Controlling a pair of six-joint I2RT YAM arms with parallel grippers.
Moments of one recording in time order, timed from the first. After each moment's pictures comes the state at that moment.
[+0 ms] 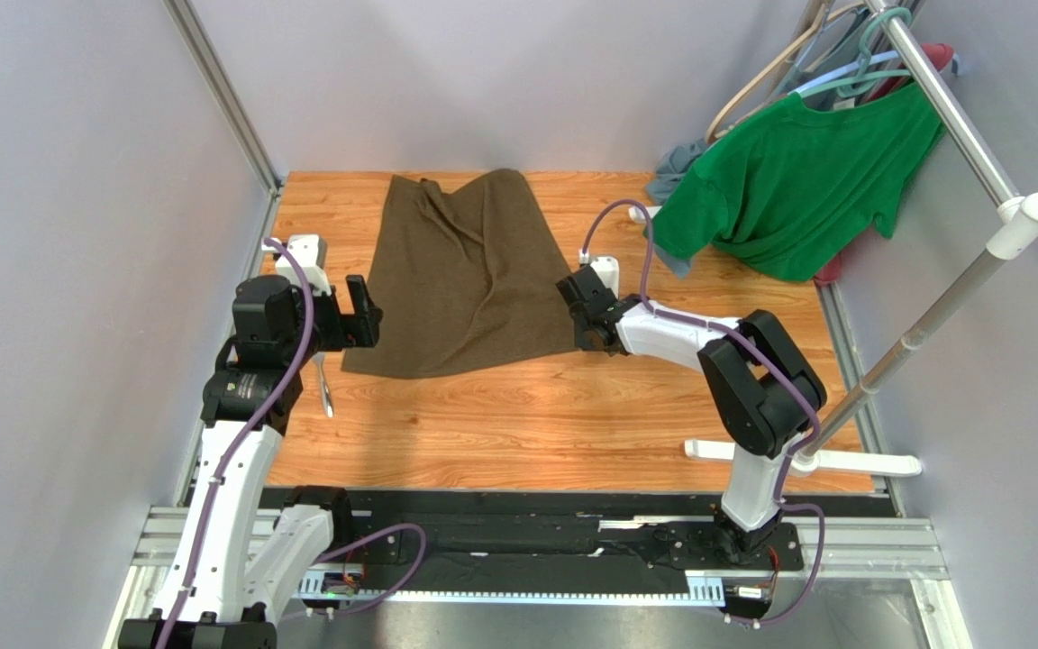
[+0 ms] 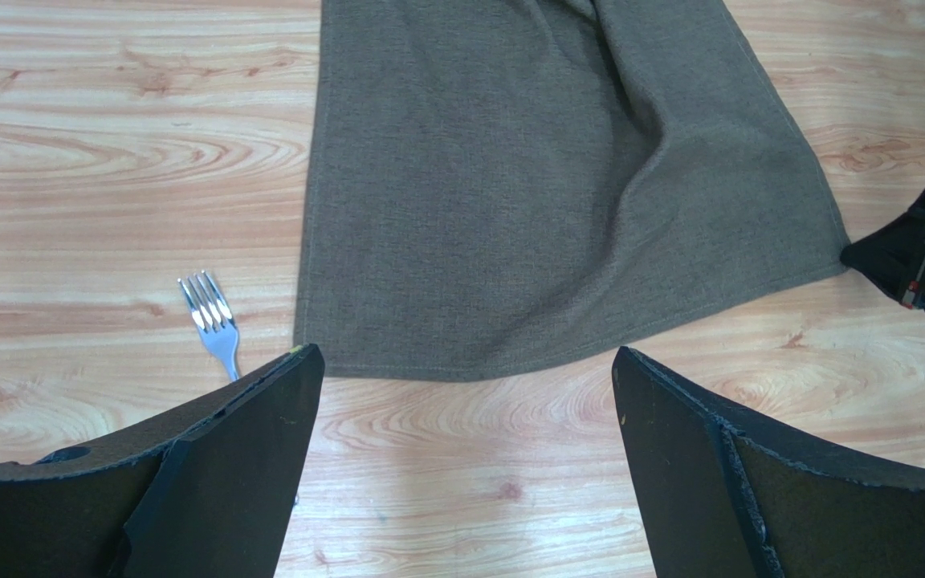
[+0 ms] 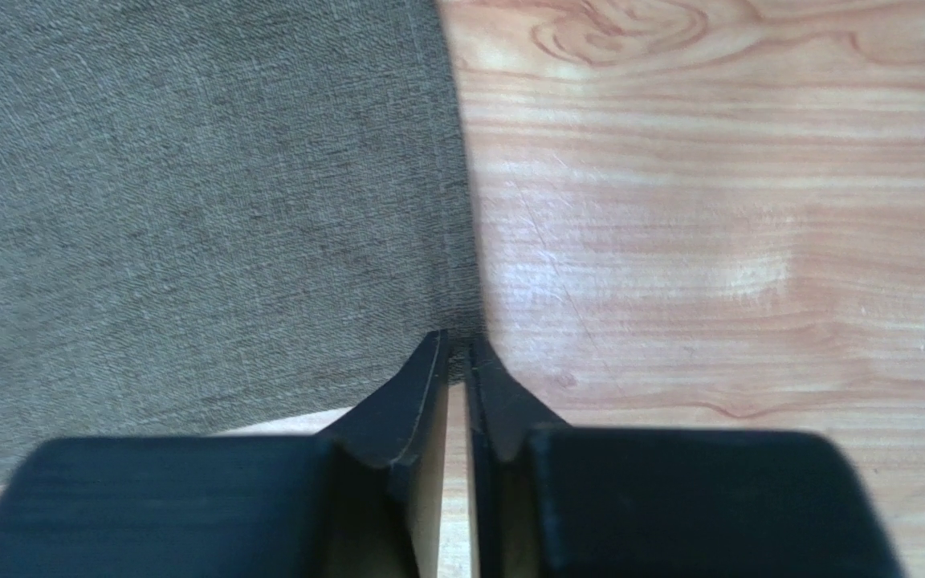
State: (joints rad) left arm -0.05 0.79 0.89 -0.57 0.13 -0.12; right arm 0.63 1.85 1.12 -0.29 0.38 0.51
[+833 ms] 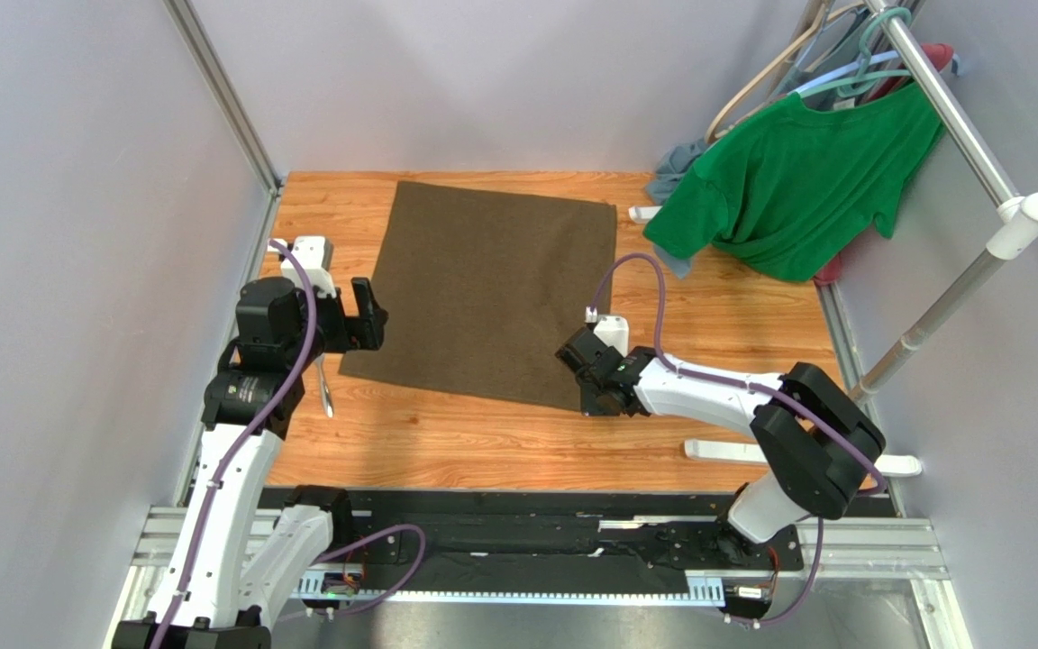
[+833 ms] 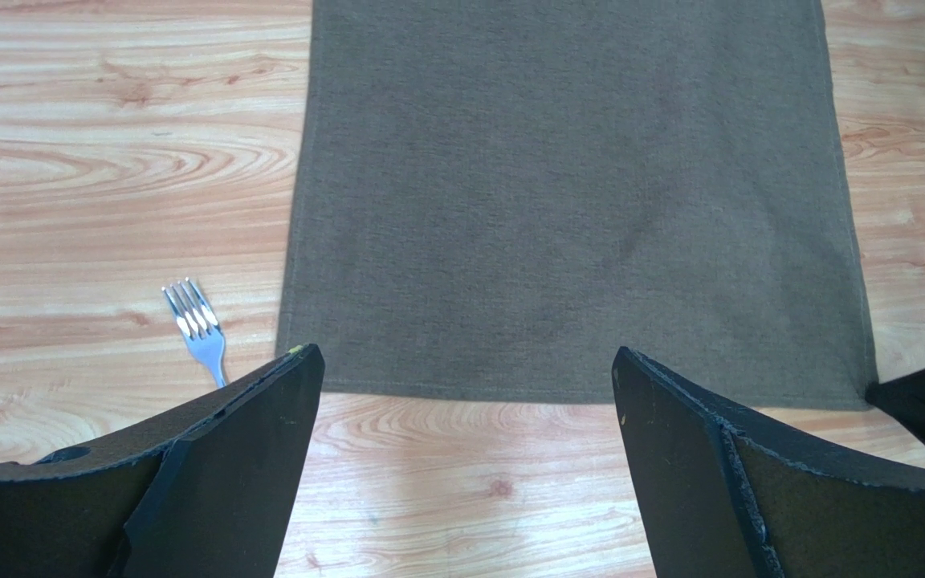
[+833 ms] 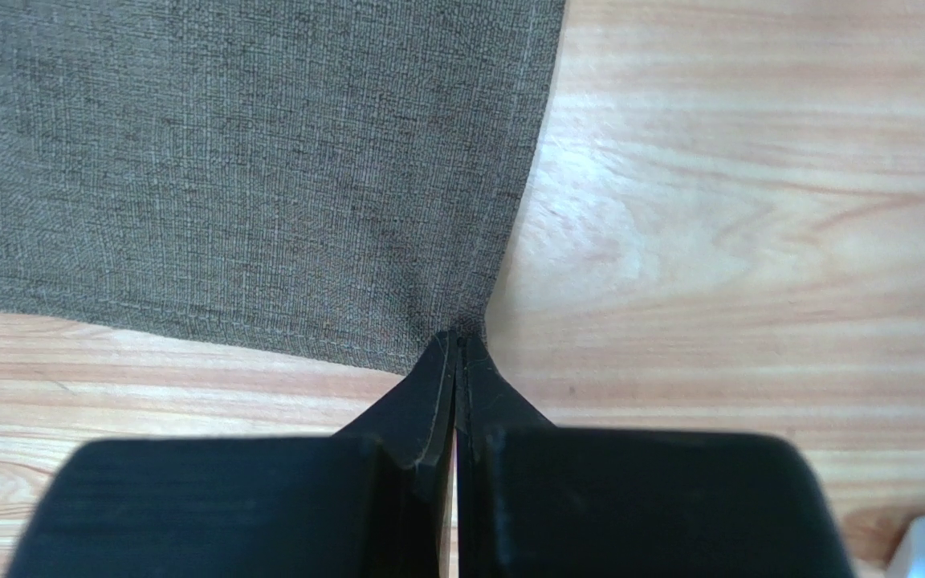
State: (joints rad) left arm -0.09 0.78 0.89 -0.57 0.12 -0.12; right arm 0.83 1.55 0.83 -0.45 0.35 0.76
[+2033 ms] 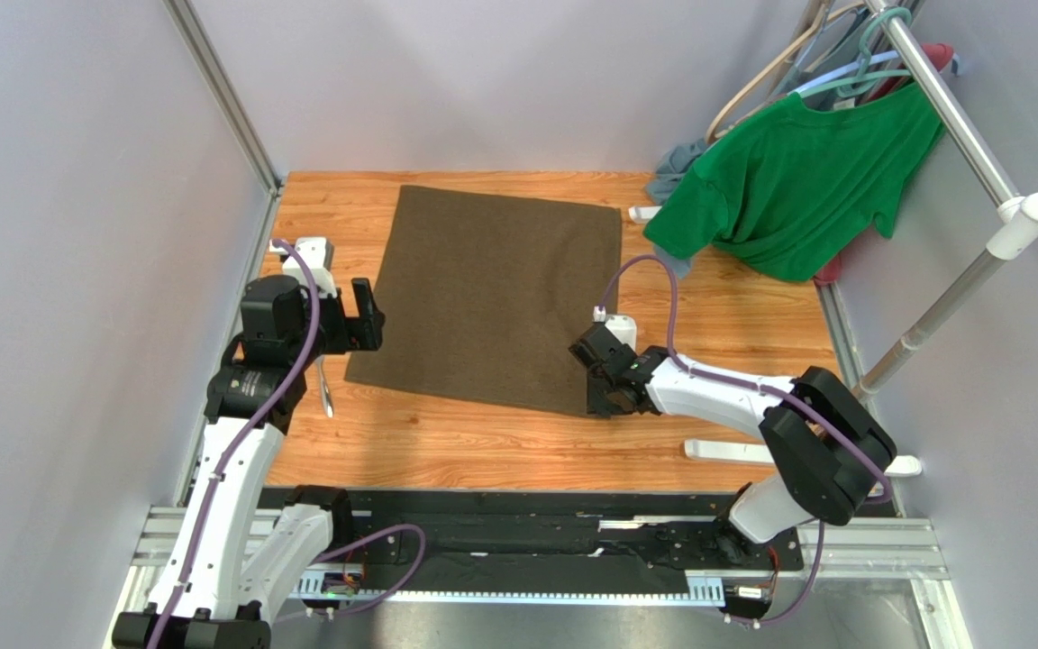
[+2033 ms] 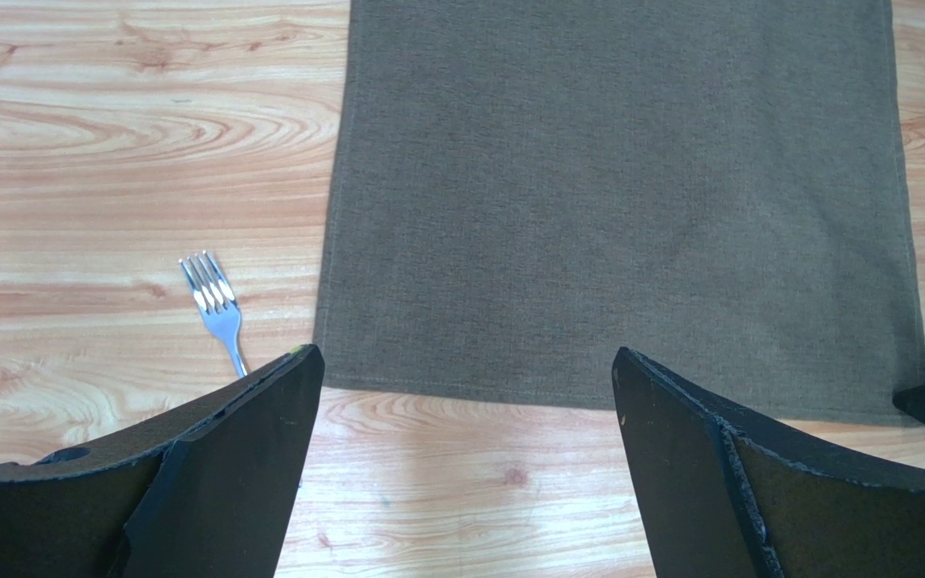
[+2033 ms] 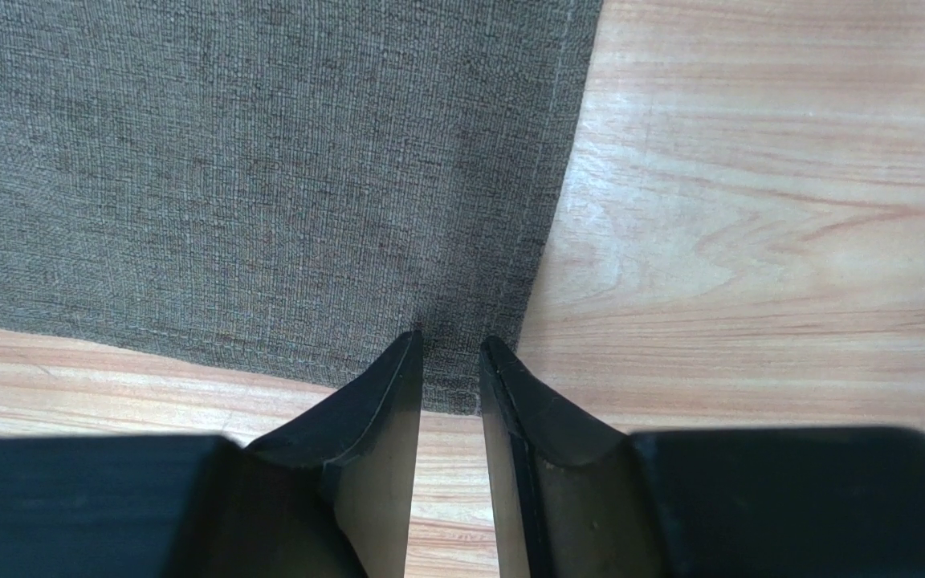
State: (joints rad) left arm -0.09 0.80 0.89 -0.59 0.08 -0.13; right arm 0.78 1.52 0.79 -0.43 0.28 0.71
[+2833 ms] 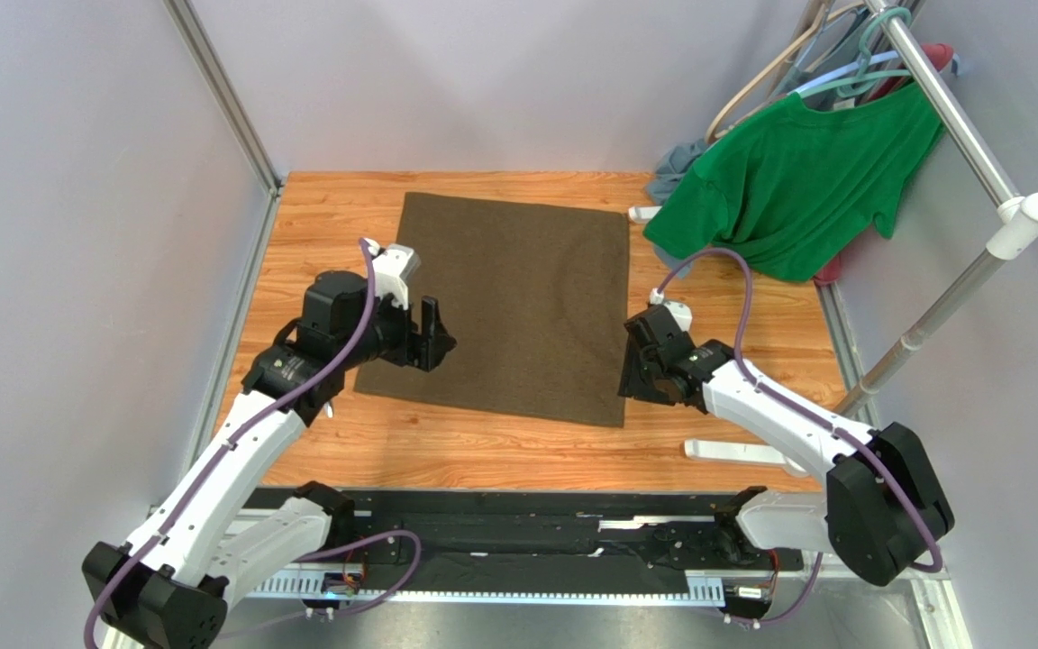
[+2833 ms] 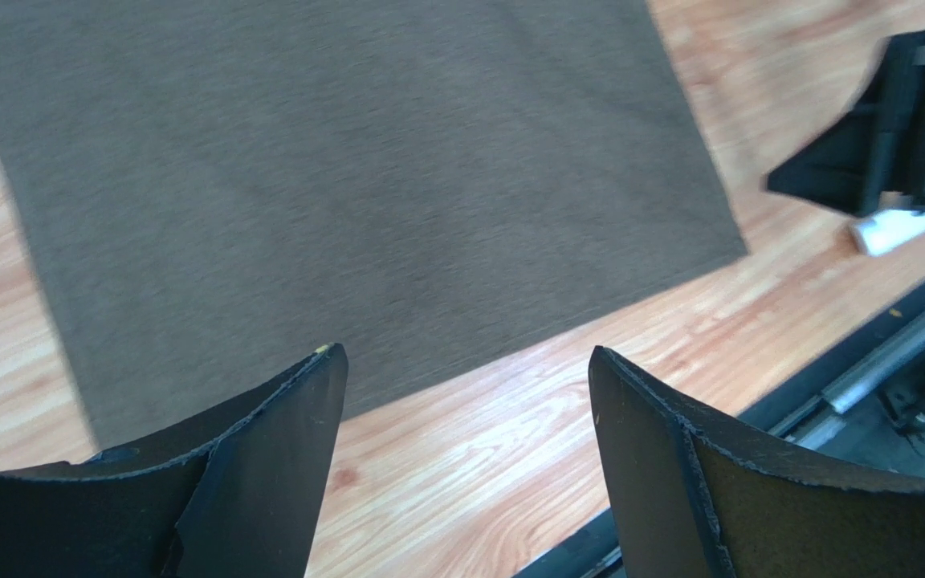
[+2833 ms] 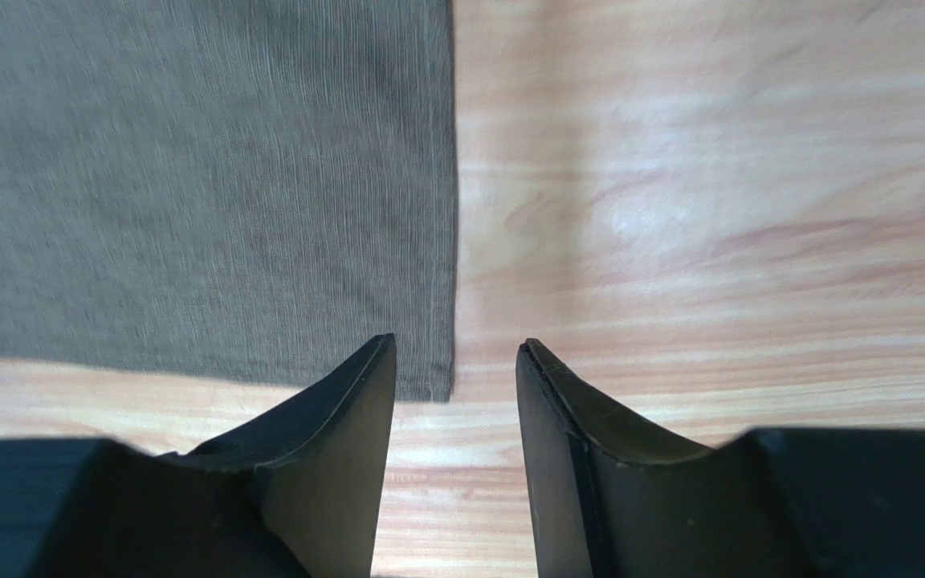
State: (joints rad) left arm -0.41 0.91 0.90 -0.53 0.22 -0.17; right arm 0.58 1.26 0.75 -0.55 0.22 0.69
